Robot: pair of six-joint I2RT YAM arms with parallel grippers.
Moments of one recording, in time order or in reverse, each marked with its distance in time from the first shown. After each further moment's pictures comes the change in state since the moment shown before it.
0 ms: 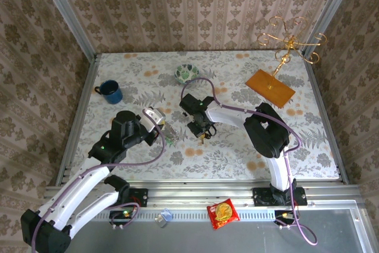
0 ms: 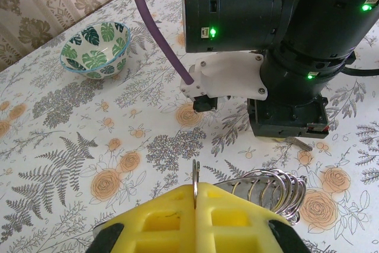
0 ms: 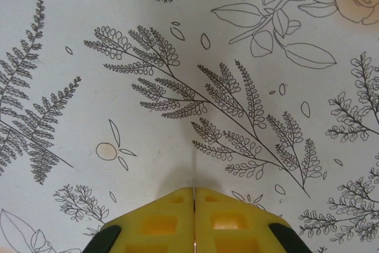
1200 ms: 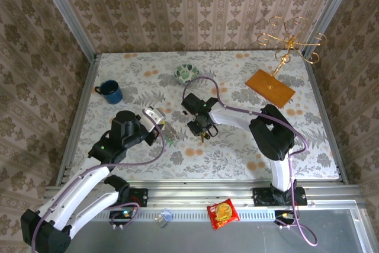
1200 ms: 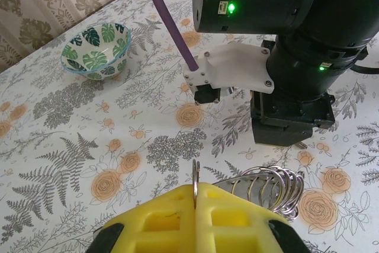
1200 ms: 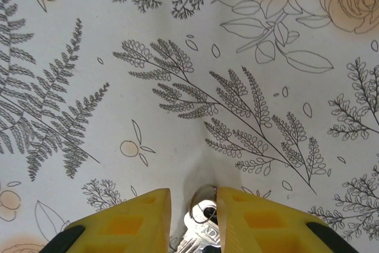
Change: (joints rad) left arm 0.000 0.000 0.000 0.000 0.000 0.000; right arm -0.003 -0.060 -0.063 0.078 -0.036 0.023
